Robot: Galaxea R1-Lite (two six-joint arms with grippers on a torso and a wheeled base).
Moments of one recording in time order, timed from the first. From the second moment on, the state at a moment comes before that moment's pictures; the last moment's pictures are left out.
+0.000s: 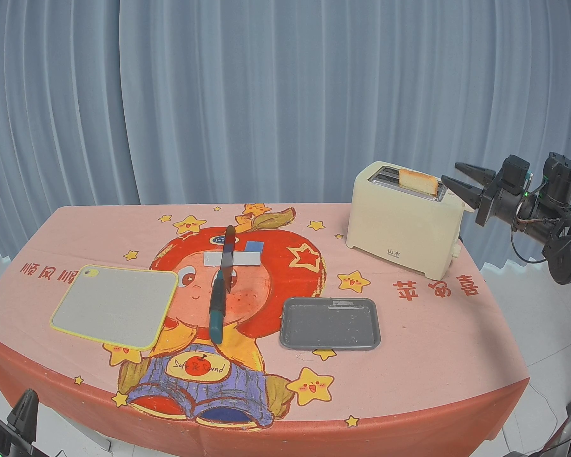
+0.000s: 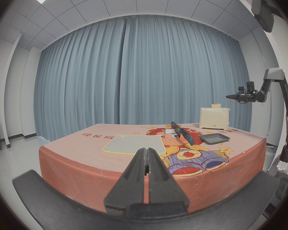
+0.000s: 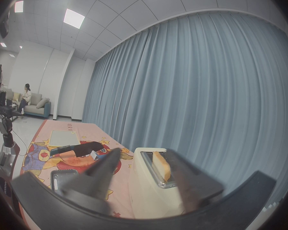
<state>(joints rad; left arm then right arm) -0.01 0.04 -0.02 -0.01 -0.02 0.00 0.04 1.85 -0.84 -1.03 0.63 -0.17</state>
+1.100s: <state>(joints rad) -0.01 0.04 -0.02 -0.01 -0.02 0.00 0.00 1.94 -0.76 -1.39 0.47 0.04</state>
